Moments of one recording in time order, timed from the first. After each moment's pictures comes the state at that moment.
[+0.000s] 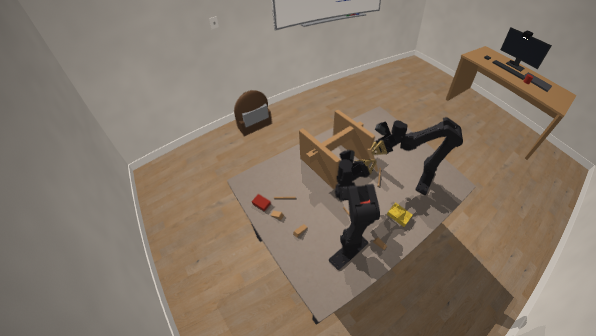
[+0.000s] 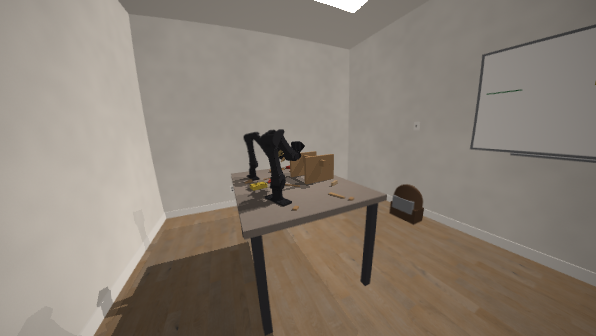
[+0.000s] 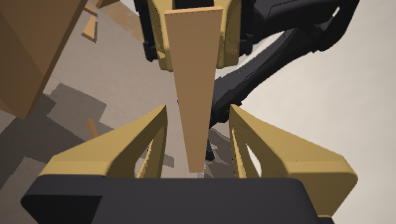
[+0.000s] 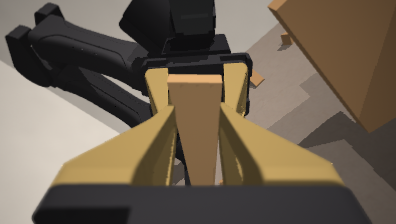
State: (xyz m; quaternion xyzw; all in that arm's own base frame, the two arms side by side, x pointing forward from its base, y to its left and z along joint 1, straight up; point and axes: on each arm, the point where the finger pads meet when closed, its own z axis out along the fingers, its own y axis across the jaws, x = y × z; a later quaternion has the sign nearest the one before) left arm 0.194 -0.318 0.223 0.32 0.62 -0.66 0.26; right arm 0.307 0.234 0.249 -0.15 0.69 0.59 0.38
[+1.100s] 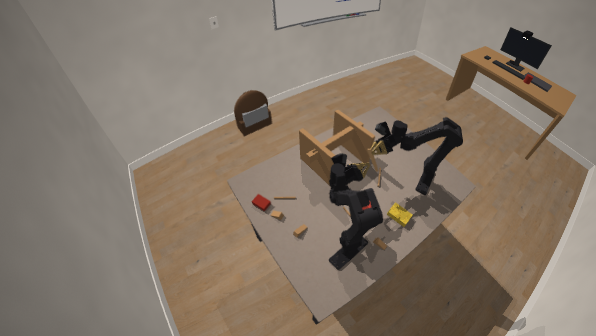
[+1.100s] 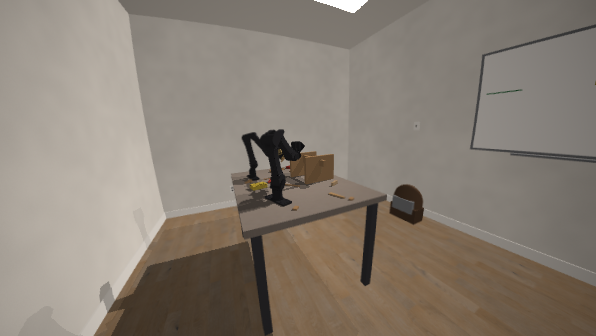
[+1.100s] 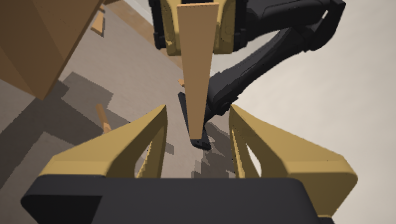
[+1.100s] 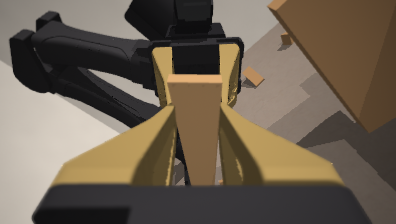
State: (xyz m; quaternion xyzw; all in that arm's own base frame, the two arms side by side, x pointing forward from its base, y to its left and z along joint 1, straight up) left arm 0.201 -0.276 0.225 0.31 0.63 -0.66 0.25; right arm 0.307 0.234 0.249 -0.15 0.69 0.59 0.38
